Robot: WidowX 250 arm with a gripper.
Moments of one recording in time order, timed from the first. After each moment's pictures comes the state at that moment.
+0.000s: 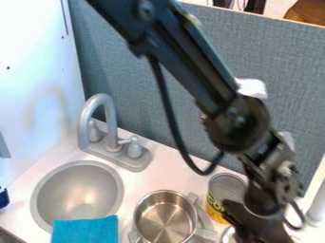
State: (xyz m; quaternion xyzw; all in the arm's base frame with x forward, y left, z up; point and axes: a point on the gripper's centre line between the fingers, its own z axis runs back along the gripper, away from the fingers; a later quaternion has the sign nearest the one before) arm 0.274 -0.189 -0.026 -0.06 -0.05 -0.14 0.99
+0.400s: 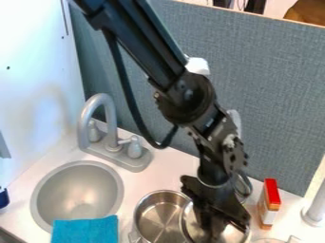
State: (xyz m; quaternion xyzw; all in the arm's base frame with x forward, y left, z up) arm 0.293 -0.125 -0.031 -0.03 -0.07 -0.09 0.99
